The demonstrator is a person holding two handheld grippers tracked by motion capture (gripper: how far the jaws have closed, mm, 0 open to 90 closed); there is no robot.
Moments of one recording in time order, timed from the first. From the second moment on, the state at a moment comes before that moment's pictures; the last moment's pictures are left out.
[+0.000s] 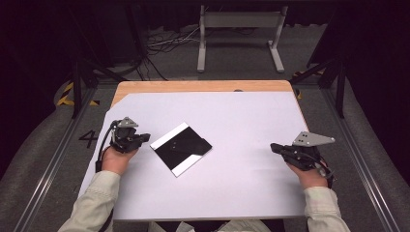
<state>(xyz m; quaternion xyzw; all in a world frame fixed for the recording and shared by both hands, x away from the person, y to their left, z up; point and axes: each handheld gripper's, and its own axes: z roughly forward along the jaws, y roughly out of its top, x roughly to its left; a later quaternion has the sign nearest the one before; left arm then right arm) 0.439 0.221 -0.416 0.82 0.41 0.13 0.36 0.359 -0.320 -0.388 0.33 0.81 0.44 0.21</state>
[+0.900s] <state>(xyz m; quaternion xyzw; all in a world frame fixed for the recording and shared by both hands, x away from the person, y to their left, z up) 0.462 0.209 -0.437 0.84 0.43 0.10 0.32 0.348 -0.325 -0.382 0.34 0.81 0.44 0.20</state>
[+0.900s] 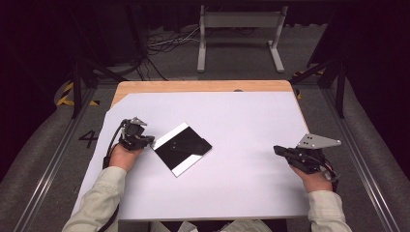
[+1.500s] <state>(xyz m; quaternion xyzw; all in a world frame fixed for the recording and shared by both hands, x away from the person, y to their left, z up) 0.458 0.214 -0.433 0.84 0.43 0.12 0.33 0.361 -0.304 -0.387 0.33 0.82 0.43 0.19</state>
